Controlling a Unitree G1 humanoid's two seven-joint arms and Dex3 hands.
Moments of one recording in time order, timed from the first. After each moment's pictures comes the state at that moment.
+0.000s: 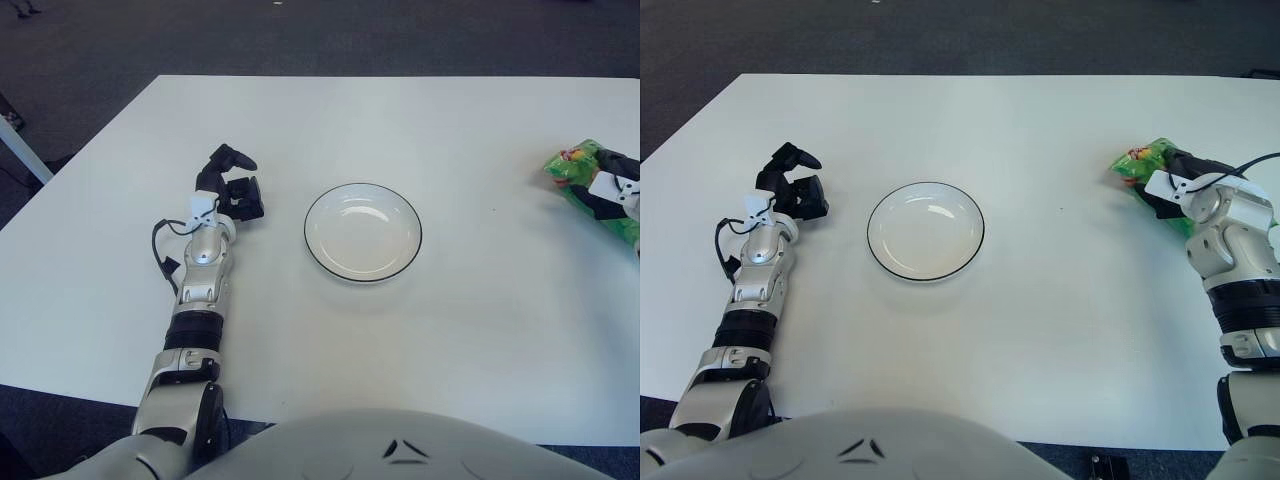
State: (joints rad) left arm -0.27 0.10 0.15 0.37 -0.02 -0.31 0.09; right arm -0.43 -0.97 0.16 0.38 -0.66 0.36 0.42
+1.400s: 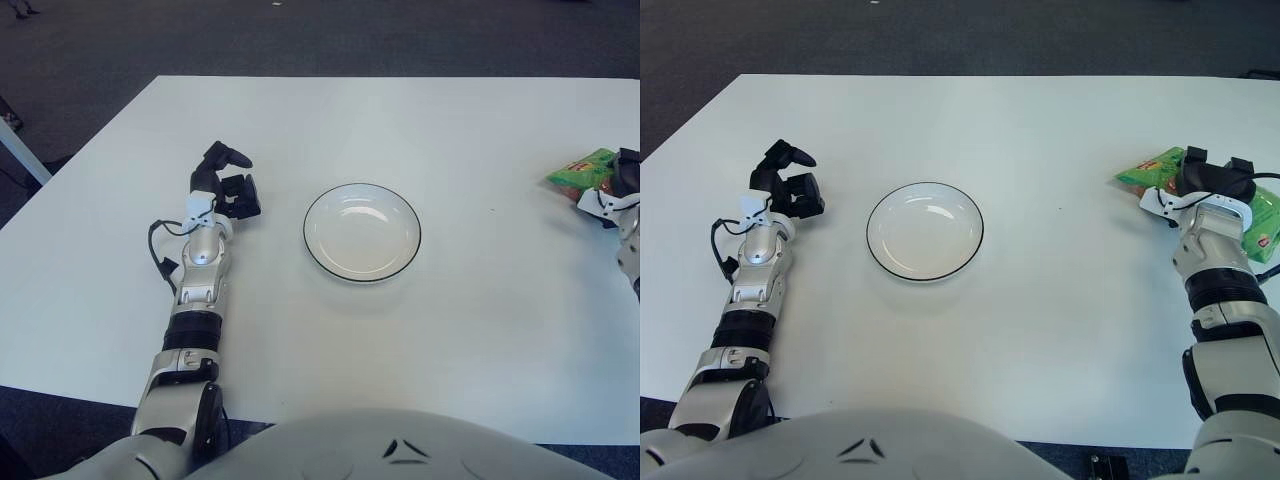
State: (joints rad) left arm -0.27 0.10 0.16 0.37 0.00 -0.33 0.12; right arm -0.55 -0.85 0.21 0.78 -0.68 0.15 -0.16
